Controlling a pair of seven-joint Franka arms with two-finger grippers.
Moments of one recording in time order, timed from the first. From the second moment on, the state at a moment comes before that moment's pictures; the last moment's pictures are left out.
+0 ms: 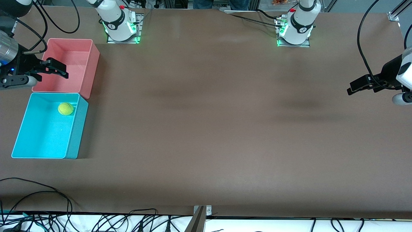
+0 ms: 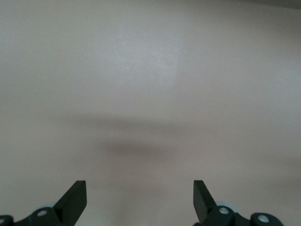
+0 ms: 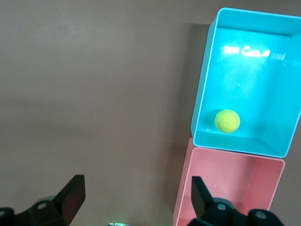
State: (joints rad) left arm -0.07 0.10 0.10 -1.51 -0.09 1.56 -0.12; right arm 0.00 -0.01 0.01 -1.70 0.01 1.60 -0.11
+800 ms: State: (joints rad) left arm -0.08 0.10 0.10 -1.51 -0.09 1.56 -0.12; right arm 0.01 -0.02 0.02 -1.69 0.01 1.60 -0.09
